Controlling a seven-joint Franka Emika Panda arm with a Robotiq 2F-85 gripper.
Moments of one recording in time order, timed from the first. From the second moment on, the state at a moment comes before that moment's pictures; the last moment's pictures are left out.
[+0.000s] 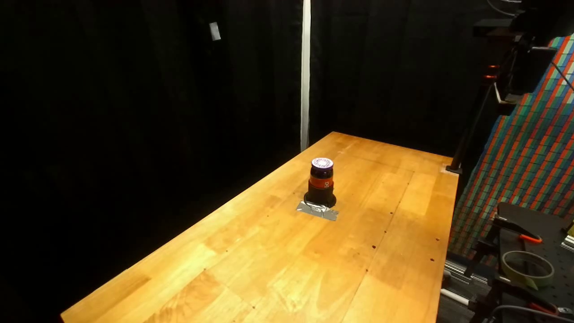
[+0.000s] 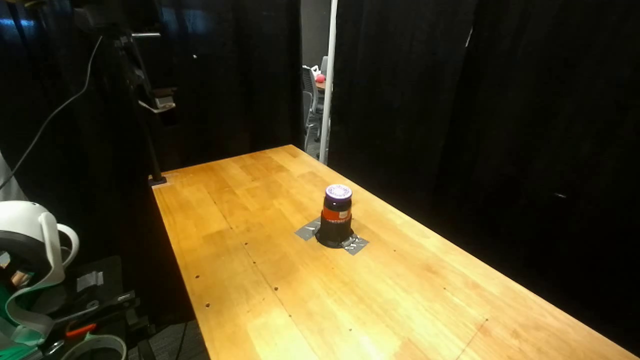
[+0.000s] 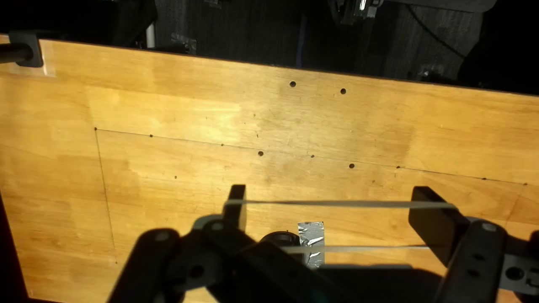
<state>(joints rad) 0.12 -0.74 0.18 -2.57 0.00 1.91 0.09</state>
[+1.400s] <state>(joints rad) 0.16 0.47 0.10 -1.64 -0.23 2.20 0.51</state>
